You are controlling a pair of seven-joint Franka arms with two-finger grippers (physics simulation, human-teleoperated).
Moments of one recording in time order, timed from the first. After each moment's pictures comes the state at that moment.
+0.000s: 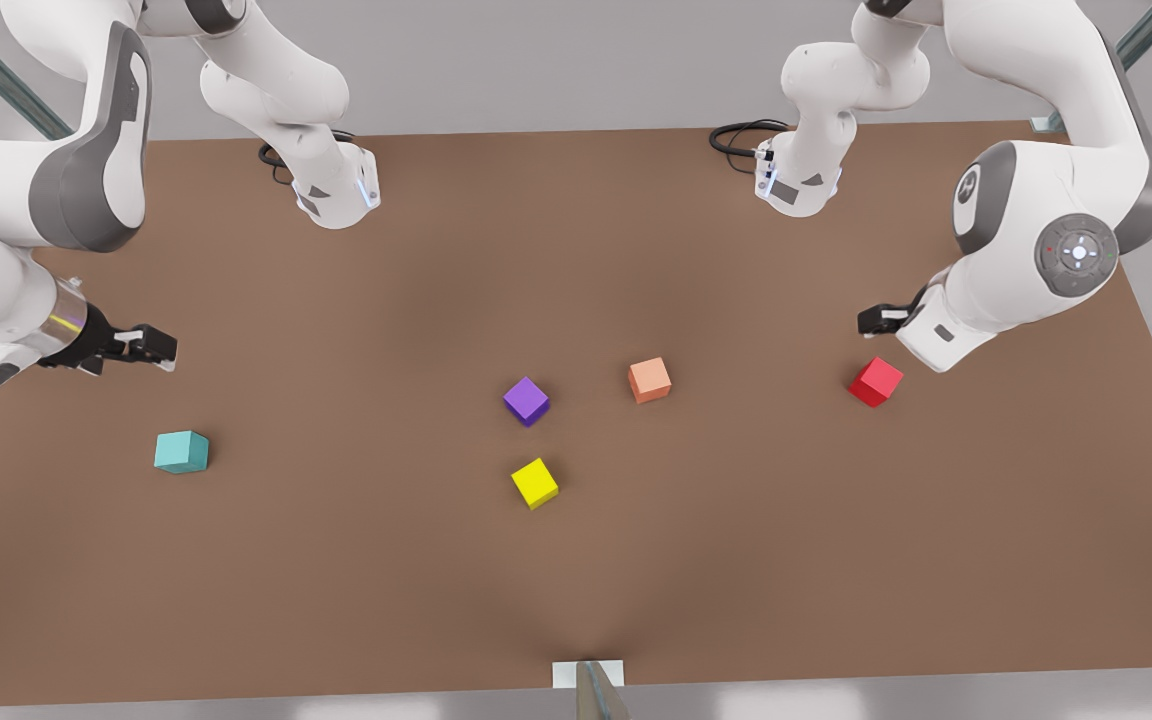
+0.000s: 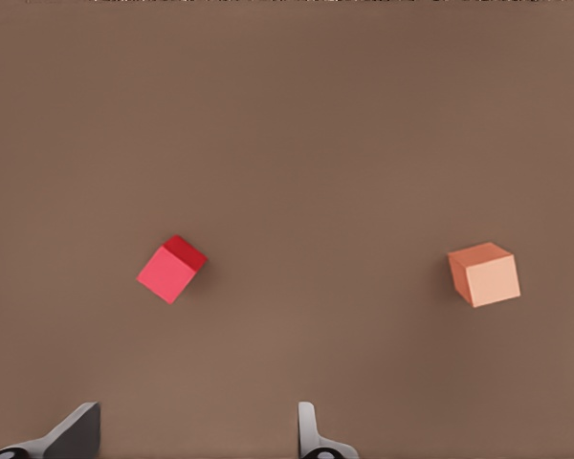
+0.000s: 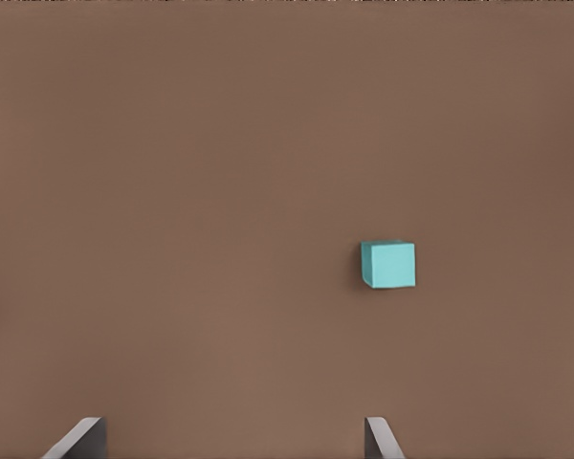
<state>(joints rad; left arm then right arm) -0.10 0.19 -0.05 -1.44 0.02 1.40 -0.13 -0.11 0.16 0.08 -1.40 -0.06 1.50 -0.09</state>
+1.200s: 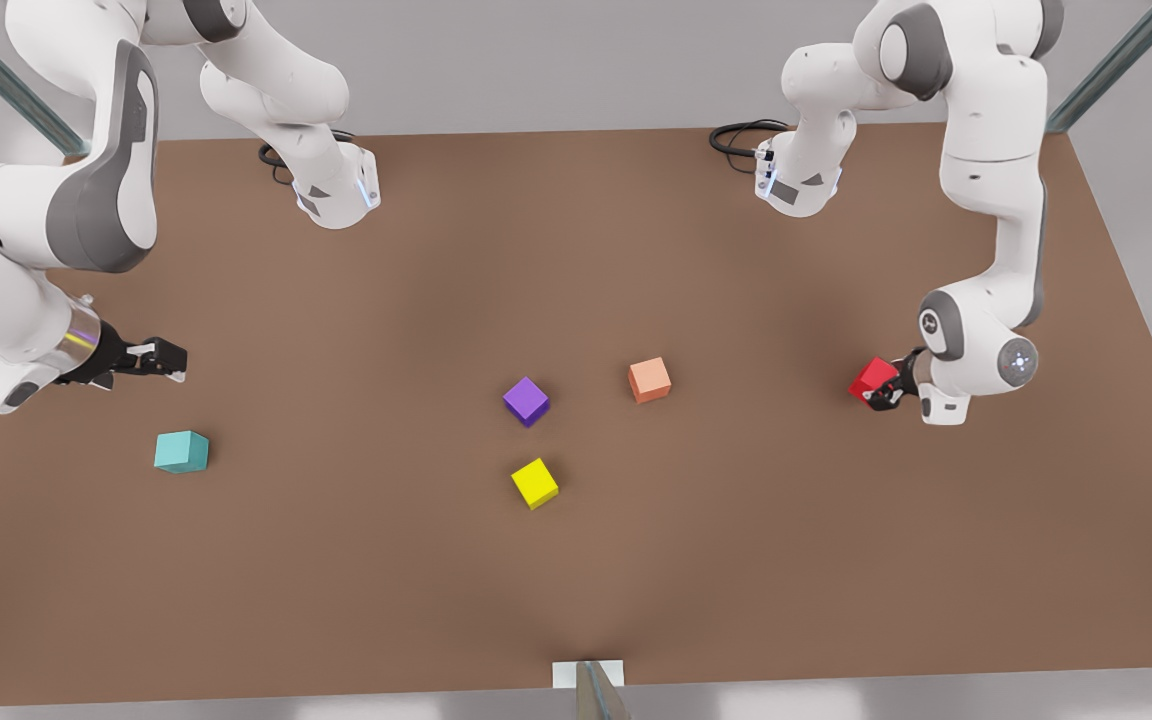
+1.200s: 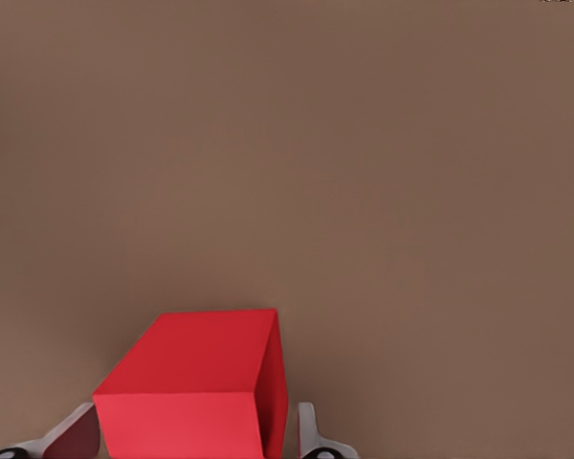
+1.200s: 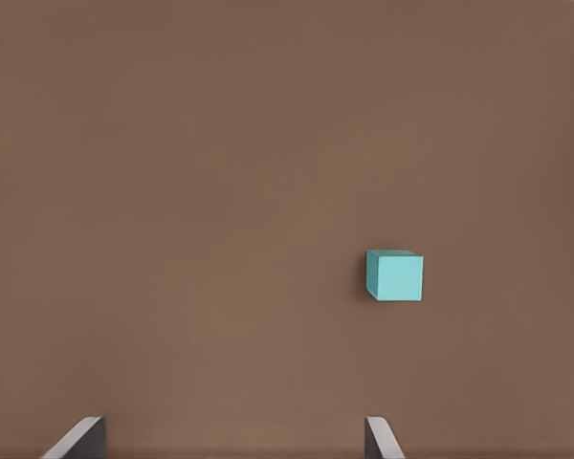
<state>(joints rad) -0.06 0.41 0.23 -2.14 -0.21 2.24 -0.46 -0.10 0.20 0.08 -1.40 -0.06 1.52 -0.13</state>
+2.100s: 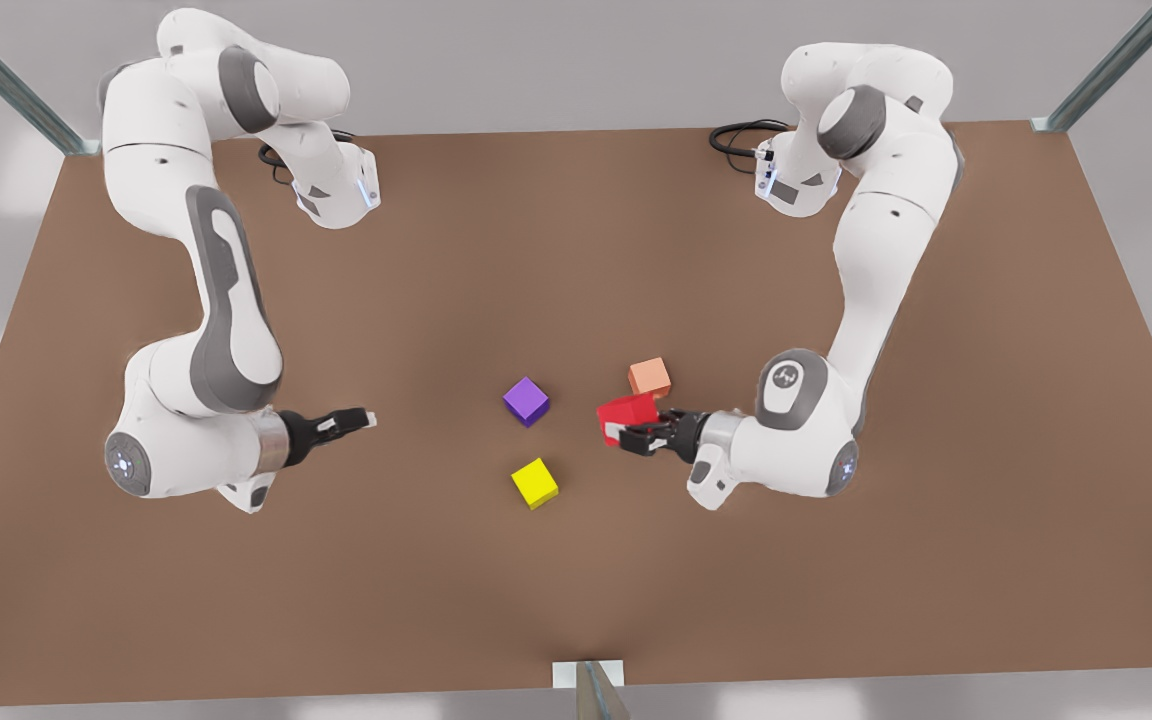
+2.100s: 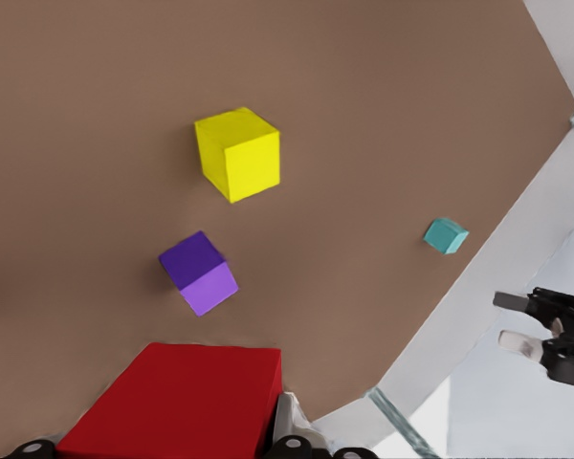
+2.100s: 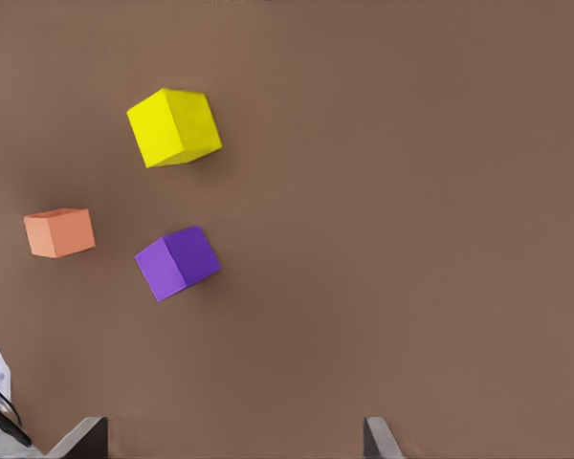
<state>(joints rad) -0.08 0.93 -0.54 -1.06 -0.60 1.81 -0.56 0.05 0.64 0.10 -1.25 0.50 1.53 -0.20</state>
